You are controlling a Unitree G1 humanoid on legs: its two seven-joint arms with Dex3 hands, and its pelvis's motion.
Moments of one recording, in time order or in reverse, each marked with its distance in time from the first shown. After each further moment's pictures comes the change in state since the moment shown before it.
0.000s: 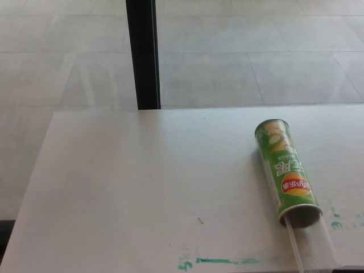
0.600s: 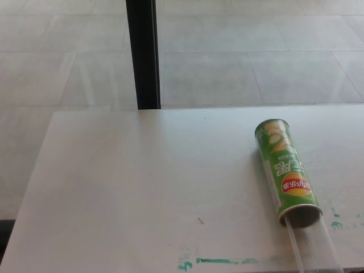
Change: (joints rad) left_arm -0.012 0.000 0.000 0.000 0.000 0.000 0.000; right_arm -0.134 -0.045 0.163 0.150 -0.268 0.036 -0.004
